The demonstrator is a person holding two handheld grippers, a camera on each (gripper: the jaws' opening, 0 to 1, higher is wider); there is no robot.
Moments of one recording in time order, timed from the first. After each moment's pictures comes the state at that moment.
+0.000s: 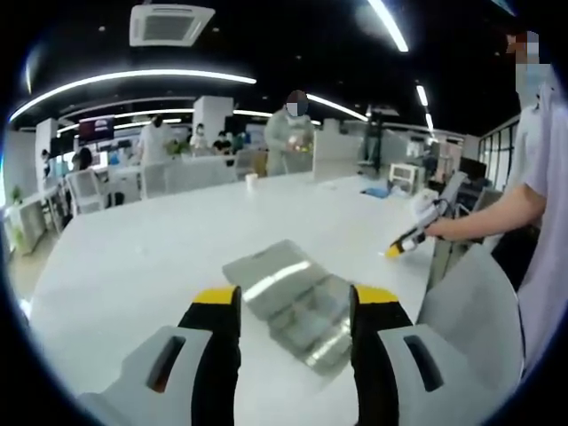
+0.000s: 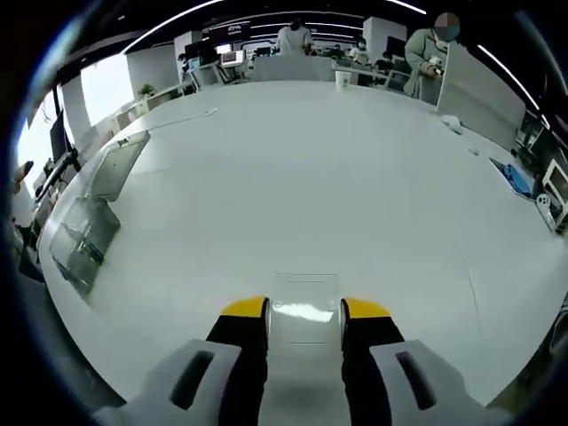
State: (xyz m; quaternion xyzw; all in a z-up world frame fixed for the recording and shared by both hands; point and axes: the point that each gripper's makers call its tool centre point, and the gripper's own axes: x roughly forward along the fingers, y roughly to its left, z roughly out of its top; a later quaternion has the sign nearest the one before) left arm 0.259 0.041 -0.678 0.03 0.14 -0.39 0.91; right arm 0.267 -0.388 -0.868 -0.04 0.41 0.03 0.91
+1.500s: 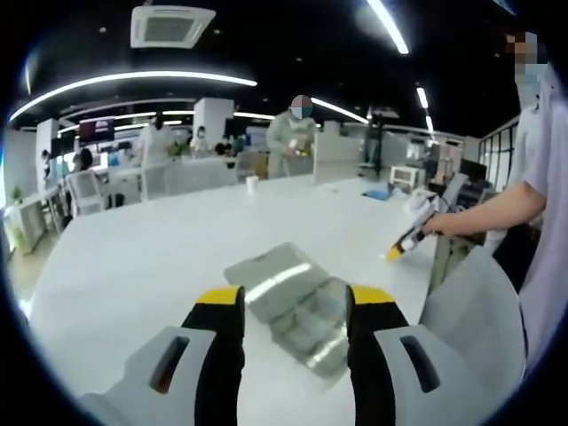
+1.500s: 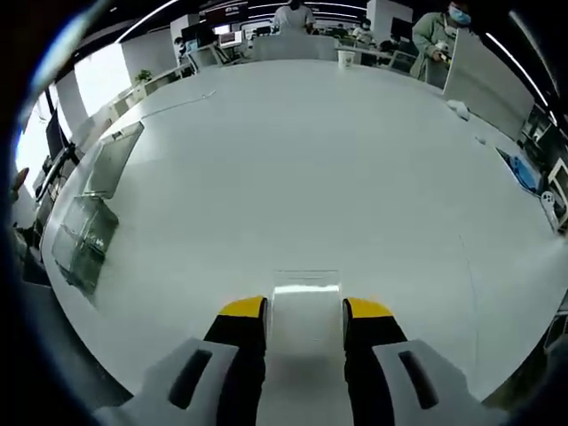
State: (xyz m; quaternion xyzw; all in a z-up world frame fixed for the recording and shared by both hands) left arm 0.265 0.042 -0.677 0.02 0.14 -0.38 0.91; right arm 0.269 -0.390 -0.870 -0.03 0.47 0.04 0.88
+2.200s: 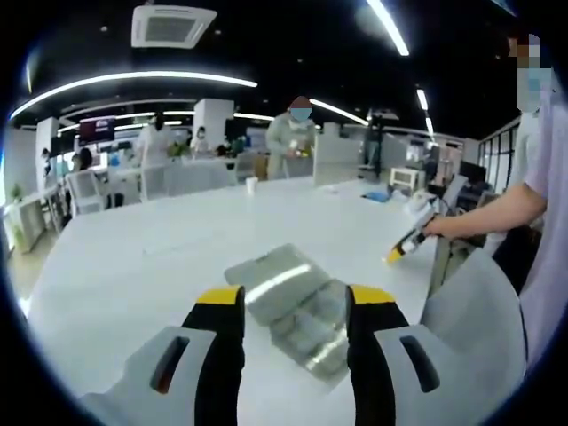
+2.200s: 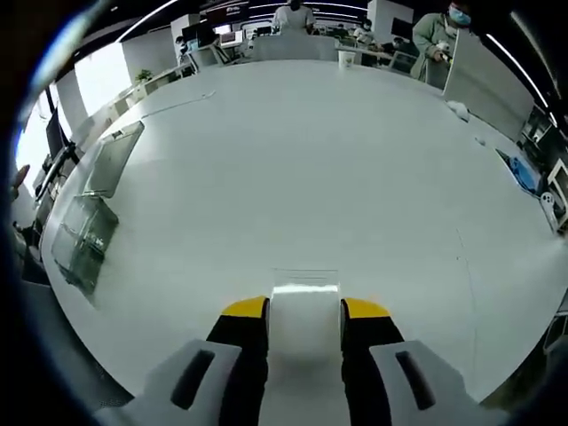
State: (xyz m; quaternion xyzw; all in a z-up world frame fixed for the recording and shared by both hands) left arm 0.266 0.040 -0.677 0.02 0.13 -0.39 0.91; right arm 0.268 -0.391 -0.868 -0.03 0.46 0.03 0.88
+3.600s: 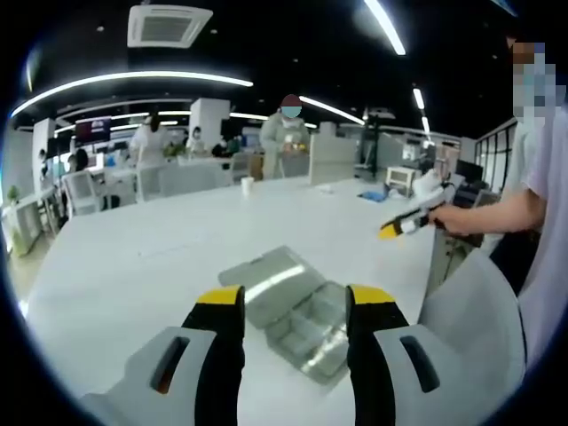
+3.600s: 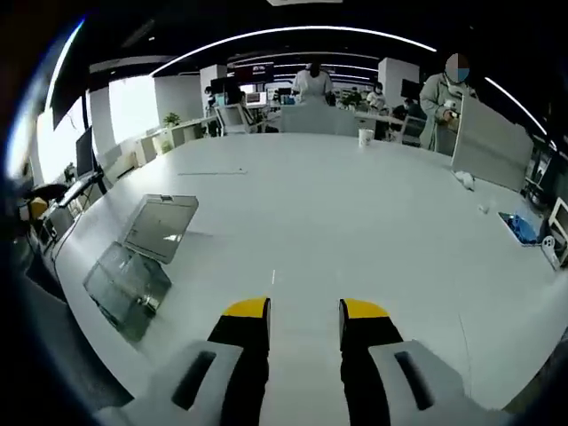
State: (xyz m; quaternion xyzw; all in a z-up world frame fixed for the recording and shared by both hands) left arm 0.267 0.030 -0.674 0.02 0.13 -0.40 0.91; right arm 0.299 -0.330 -0.768 -0.03 0.29 0.09 0.95
